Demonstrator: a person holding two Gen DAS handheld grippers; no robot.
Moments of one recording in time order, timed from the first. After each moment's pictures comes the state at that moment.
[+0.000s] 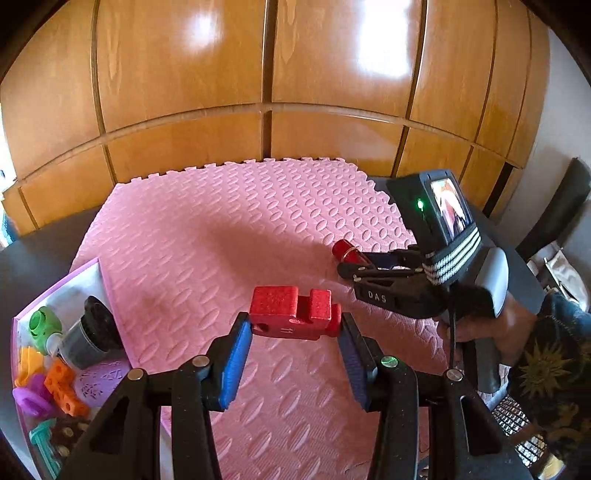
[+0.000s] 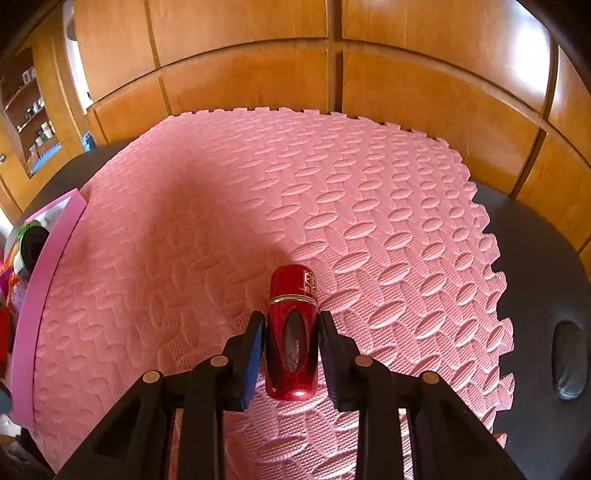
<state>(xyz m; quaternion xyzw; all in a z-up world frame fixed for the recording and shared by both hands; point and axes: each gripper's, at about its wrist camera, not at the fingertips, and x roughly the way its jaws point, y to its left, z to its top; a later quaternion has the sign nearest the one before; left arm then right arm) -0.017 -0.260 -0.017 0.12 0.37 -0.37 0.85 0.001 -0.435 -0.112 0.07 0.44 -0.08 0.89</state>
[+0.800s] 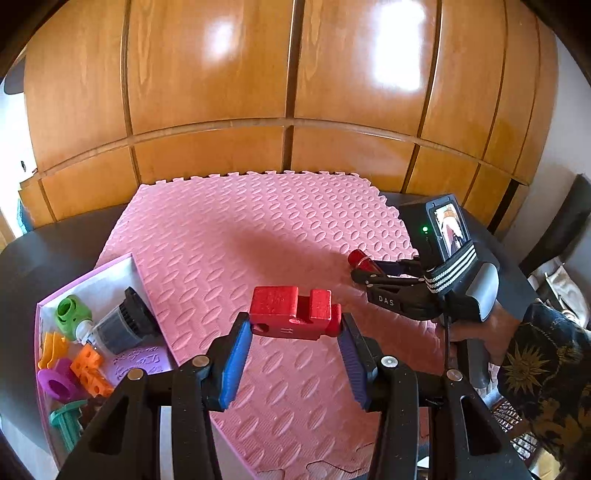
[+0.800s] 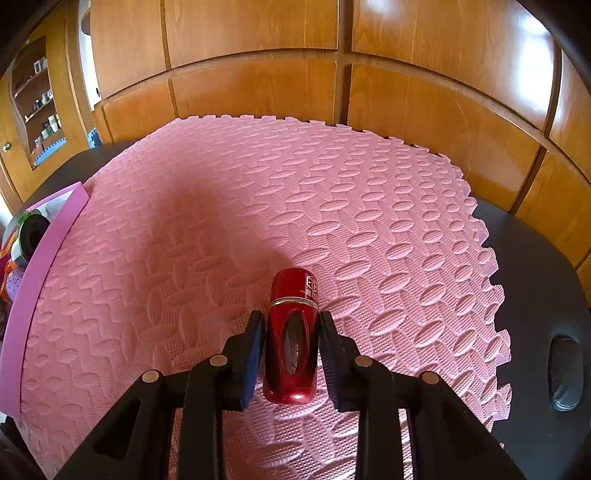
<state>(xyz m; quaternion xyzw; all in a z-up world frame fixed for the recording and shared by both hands) -0.023 -0.223 0.001 0.10 0.36 -0.35 0.86 0.004 -0.433 -0.113 0.05 0.43 -0.08 0.90</state>
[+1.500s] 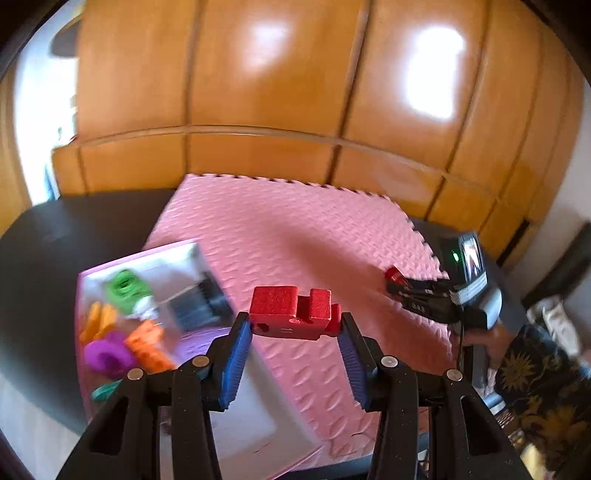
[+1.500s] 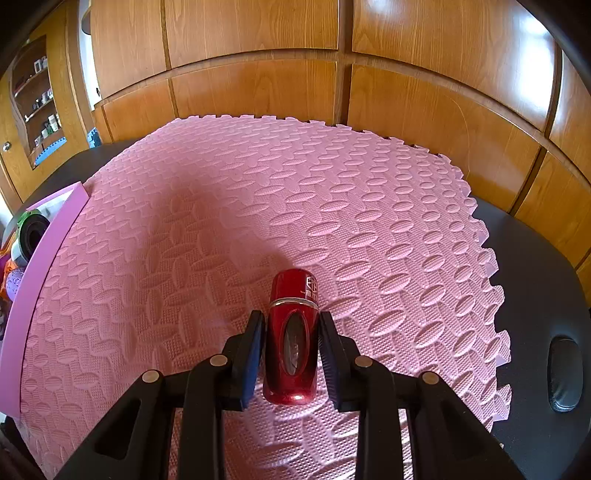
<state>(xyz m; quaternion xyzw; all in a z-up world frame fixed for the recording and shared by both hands) -0.005 -0.131 0.026 0.02 0.37 -0.31 0.88 0.004 -0.432 -0.113 0.05 0.43 -0.08 0.90</state>
